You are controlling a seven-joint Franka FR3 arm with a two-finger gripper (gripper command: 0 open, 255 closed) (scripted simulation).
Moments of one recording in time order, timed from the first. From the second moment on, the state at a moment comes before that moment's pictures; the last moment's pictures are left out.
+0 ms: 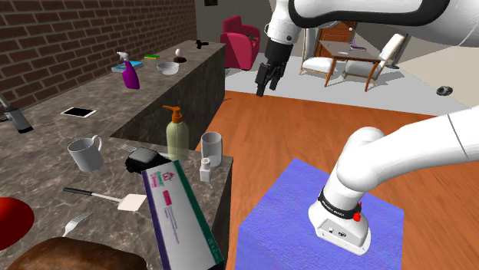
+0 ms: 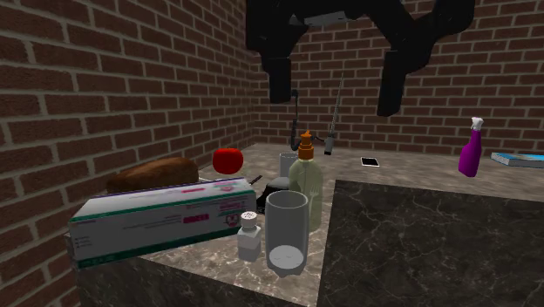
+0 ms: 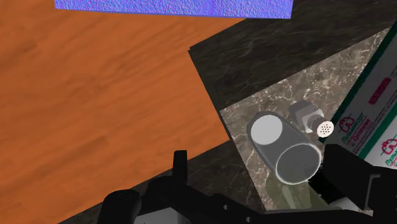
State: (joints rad) arm 0.00 -0.78 0.00 -2.38 0.08 1.72 -0.05
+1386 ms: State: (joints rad) arm 0.20 -0.52 0.21 -2.73 0.33 2.45 0.01
